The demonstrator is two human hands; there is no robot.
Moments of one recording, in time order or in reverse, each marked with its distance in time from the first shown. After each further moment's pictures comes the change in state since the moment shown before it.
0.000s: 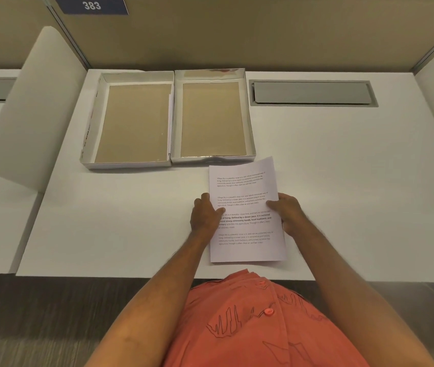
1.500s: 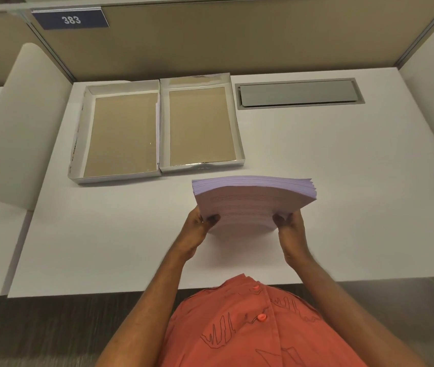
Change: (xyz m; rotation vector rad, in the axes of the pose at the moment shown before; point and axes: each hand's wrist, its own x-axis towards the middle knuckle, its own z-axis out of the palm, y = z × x) left_hand -0.024 -0.006 -0.028 -0.689 -0.368 0.225; right_hand -0.043 0.038 -0.023 -0.038 0.055 -0.514
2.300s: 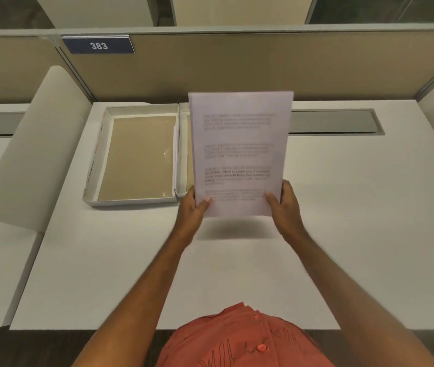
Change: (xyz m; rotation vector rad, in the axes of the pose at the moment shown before) left_hand 0.071 0.068 -0.068 0.057 0.252 0.113; right_hand 0.107 -0.069 0.076 -0.180 -0.066 -0.142
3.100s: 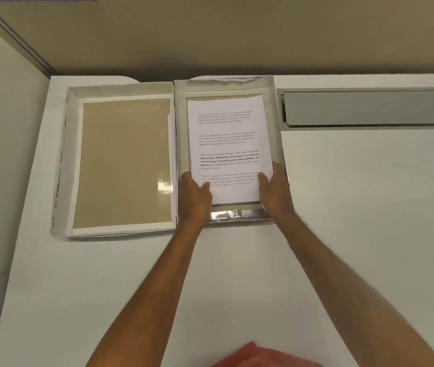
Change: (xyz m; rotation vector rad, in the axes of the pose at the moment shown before) left_hand 0.189 -0.029 0.003 0.375 0.295 -0.294; right_hand 0.171 0.025 0.110 -0.311 0.041 0.236
